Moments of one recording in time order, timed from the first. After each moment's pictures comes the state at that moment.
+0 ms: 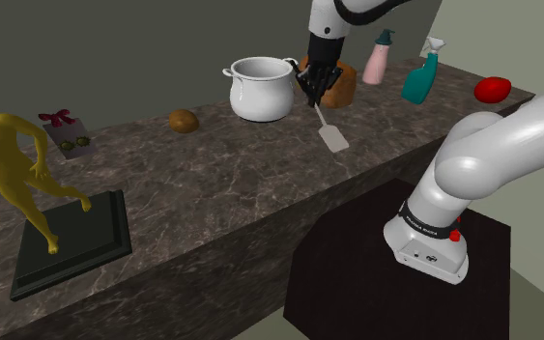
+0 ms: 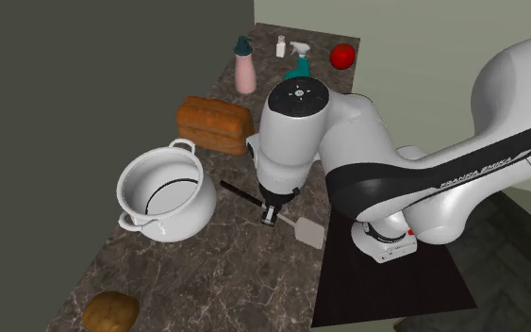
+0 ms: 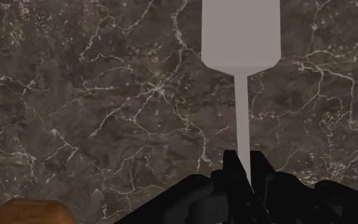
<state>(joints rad) -0.05 -0.65 0.10 -2.52 0.04 1.93 0.43</state>
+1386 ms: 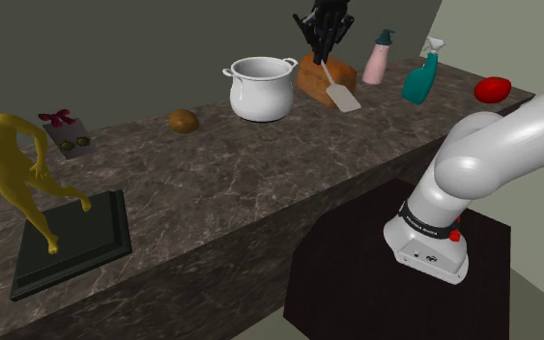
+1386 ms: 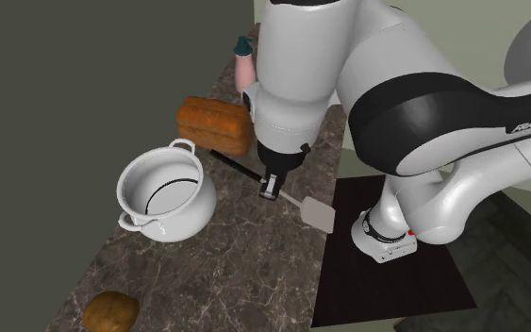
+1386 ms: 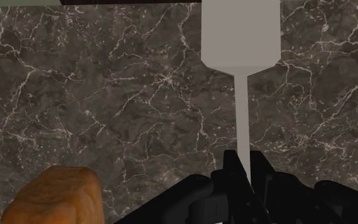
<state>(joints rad) -0.06 -0.64 0.09 -2.23 0.03 1.66 0.43</state>
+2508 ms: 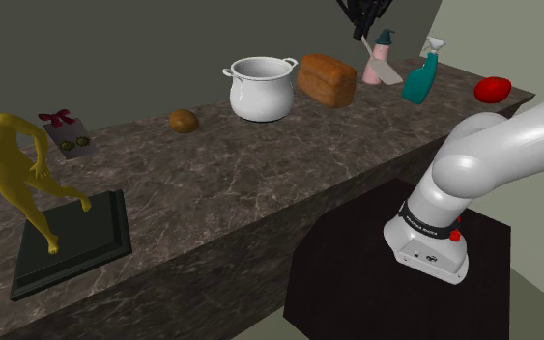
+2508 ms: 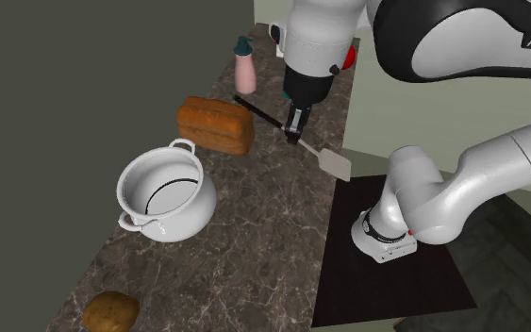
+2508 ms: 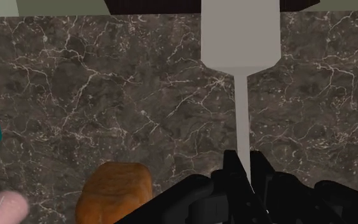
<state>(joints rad) -0.11 -0.73 -0.06 -2.17 -0.06 1.51 0.25</state>
